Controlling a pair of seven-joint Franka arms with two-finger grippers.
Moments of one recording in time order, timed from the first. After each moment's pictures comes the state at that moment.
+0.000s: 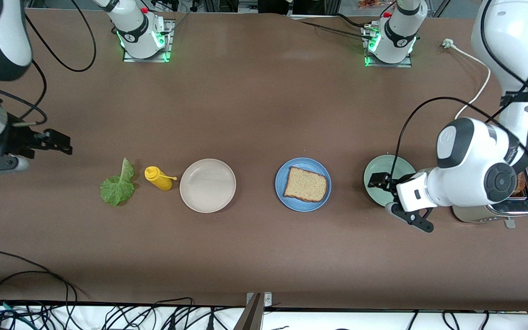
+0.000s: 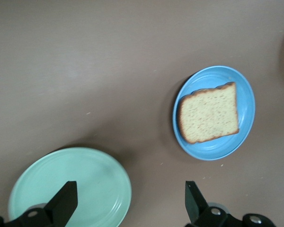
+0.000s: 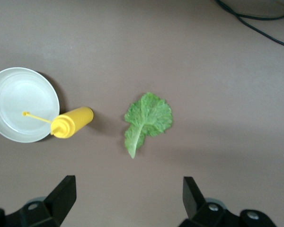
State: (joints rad) left arm 0.11 0.63 -0.36 -1.34 -0.05 1.81 0.24; right arm 0.05 0.24 -0.04 -1.51 0.01 1.73 -0.11
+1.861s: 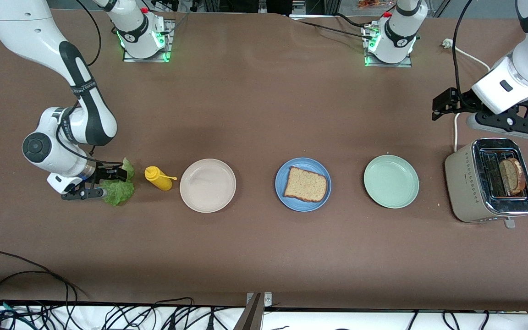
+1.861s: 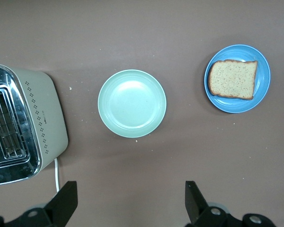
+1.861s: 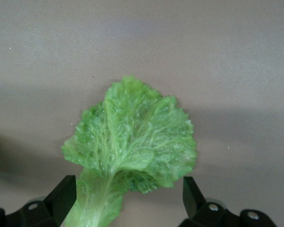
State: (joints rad) left arm -0.05 0.01 -0.06 -1.65 -0.03 1.62 0.06; right arm 0.04 0.51 -0.05 -1.95 0.01 2.44 -0.12
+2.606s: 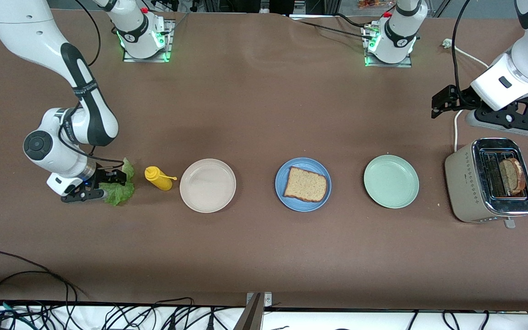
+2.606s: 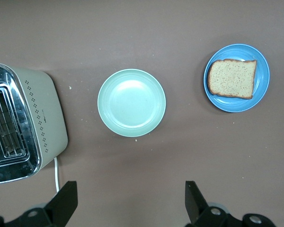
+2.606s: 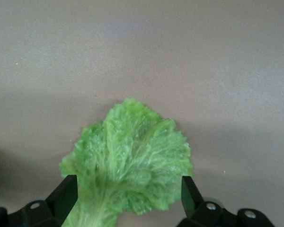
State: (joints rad) left arm -0.04 0.00 -0.08 -1.66 -0.03 1.62 0.06; right arm 0.04 0.52 -0.05 -1.96 0.01 2.53 -0.18
